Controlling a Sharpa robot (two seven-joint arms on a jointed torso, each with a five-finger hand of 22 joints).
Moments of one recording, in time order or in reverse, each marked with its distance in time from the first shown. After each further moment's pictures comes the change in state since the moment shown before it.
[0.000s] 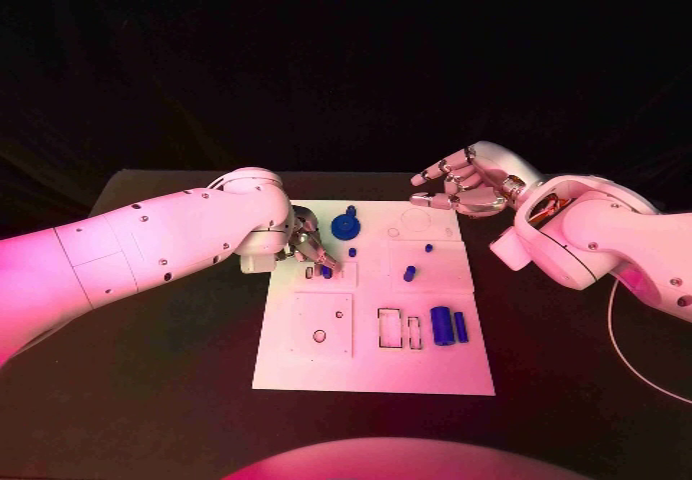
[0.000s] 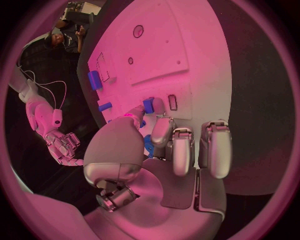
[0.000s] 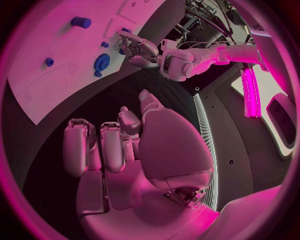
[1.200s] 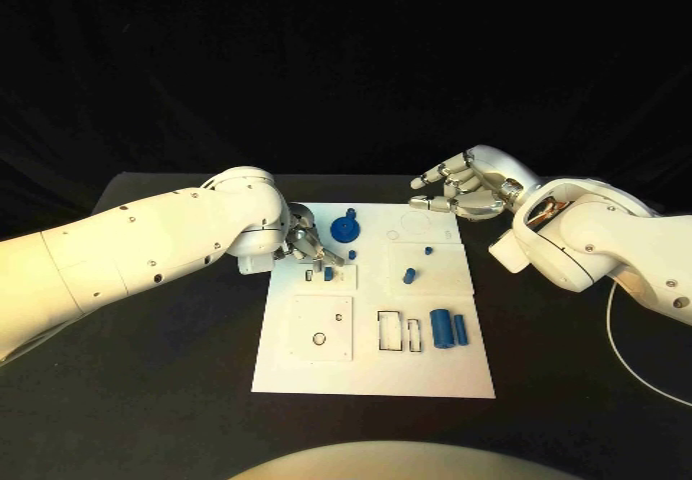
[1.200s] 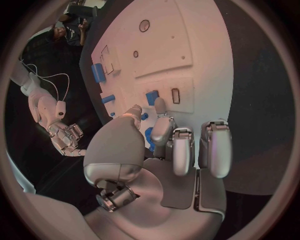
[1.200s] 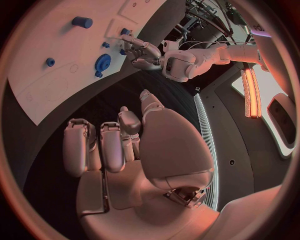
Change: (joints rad) left arm -0.004 -0.032 0.039 0.034 0.024 -0.052 -0.010; left_hand 0.010 0.003 -0.117 0.050 -0.075 -0.010 0.010 -0.007 0.000 -0.013 0.005 -0.036 -0.034 0.000 0.000 0.000 0.001 0.000 0.004 -0.004 -0.025 0.000; right arm 0.000 0.006 -0.003 -0.012 0.002 0.003 0.002; right_hand -0.008 0.000 -0.011 0.006 0.000 0.000 0.000 0.000 0.000 -0.004 0.004 0.000 -0.002 0.000 0.000 0.000 0.000 0.000 0.000 0.000 0.000 -0.002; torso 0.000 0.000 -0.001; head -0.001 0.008
